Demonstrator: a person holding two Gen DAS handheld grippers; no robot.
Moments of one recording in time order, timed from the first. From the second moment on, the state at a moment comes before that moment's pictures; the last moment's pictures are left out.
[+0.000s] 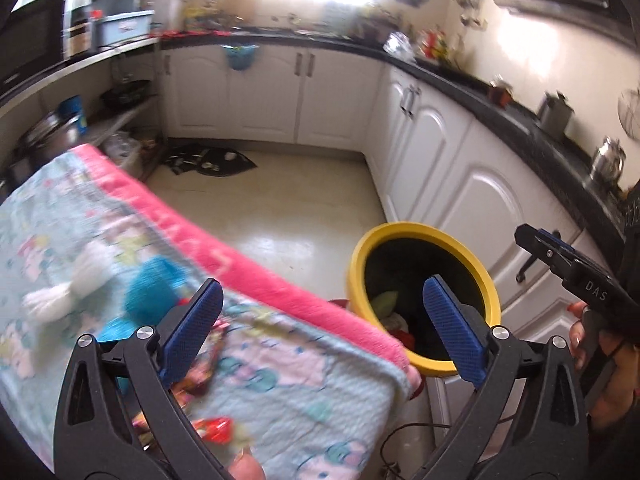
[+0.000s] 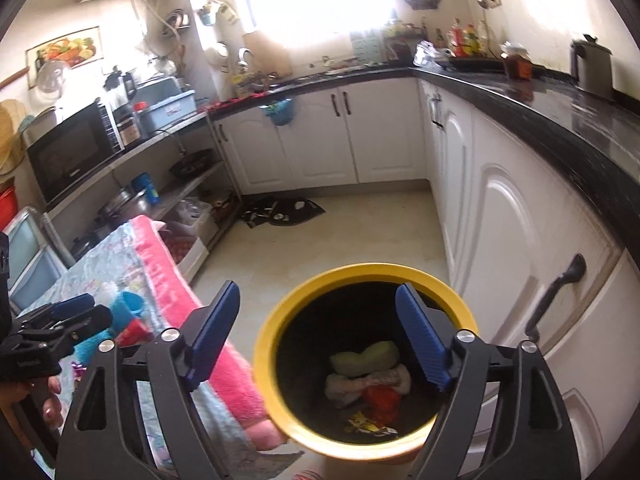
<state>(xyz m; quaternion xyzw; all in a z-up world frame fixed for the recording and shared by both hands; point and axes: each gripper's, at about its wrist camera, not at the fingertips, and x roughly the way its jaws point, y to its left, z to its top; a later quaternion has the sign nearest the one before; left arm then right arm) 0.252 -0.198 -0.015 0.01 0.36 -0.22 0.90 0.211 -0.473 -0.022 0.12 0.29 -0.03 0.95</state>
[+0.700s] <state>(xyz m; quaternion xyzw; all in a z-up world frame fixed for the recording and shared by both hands) 0.189 -0.069 0.019 -0.05 0.32 -0.12 0.94 0.196 -0.364 0.015 0.06 0.27 0.10 0.96</state>
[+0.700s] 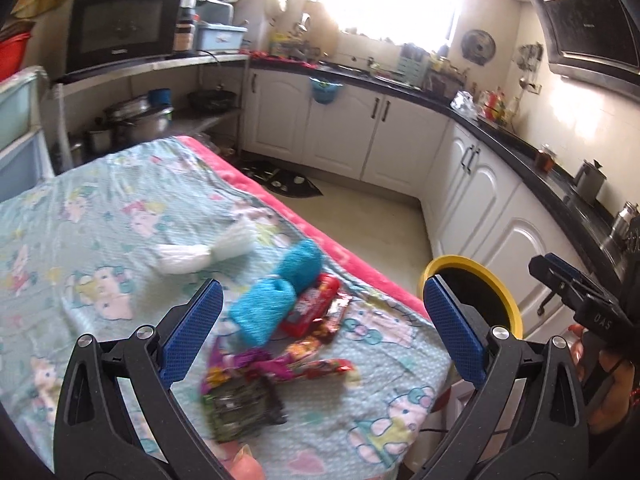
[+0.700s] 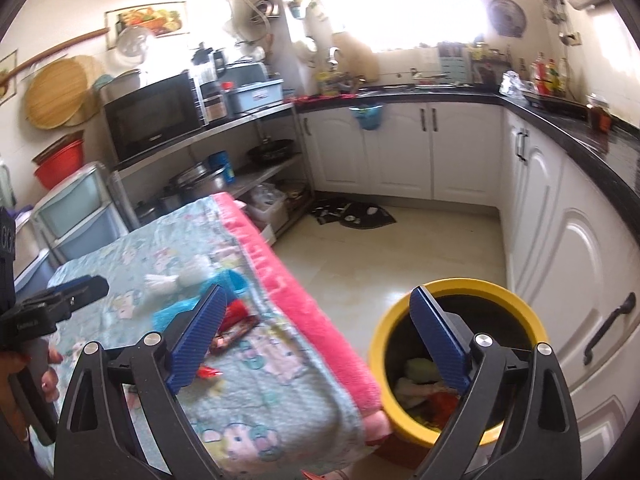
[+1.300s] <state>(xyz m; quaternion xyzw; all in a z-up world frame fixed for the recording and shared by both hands) 0.157 0.016 0.013 -0.05 0.32 -0.04 0.94 0.179 -0.287 0.014 0.02 0.29 0.19 0.94</state>
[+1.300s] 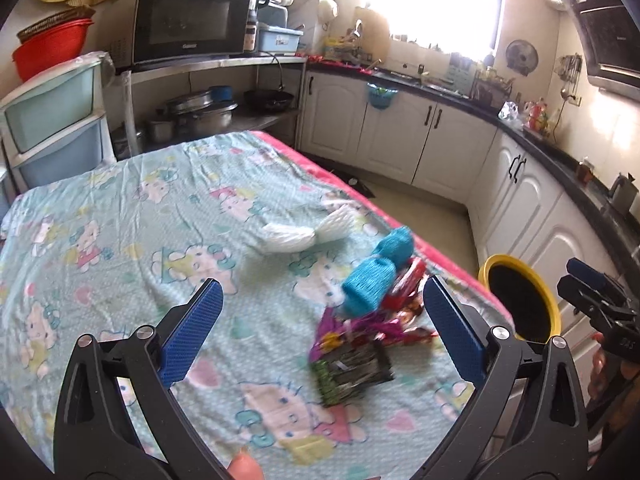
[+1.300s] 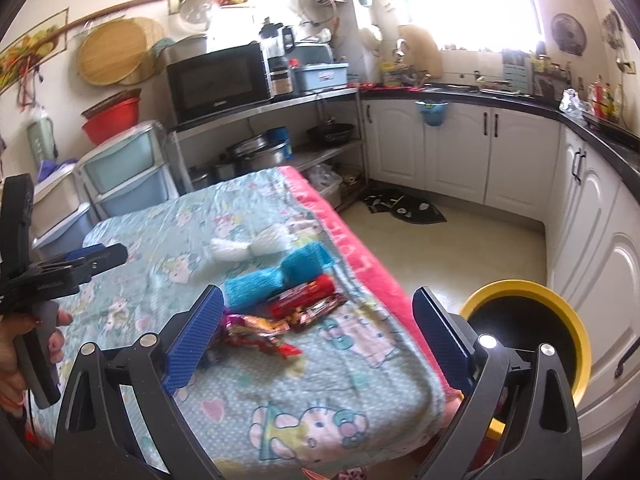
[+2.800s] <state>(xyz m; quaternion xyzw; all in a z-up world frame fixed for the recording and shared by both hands) 0.183 -0.051 -0.094 0.11 0.43 -0.27 0.86 0.254 -0.214 -0.099 -0.09 0.42 0.33 0.84</state>
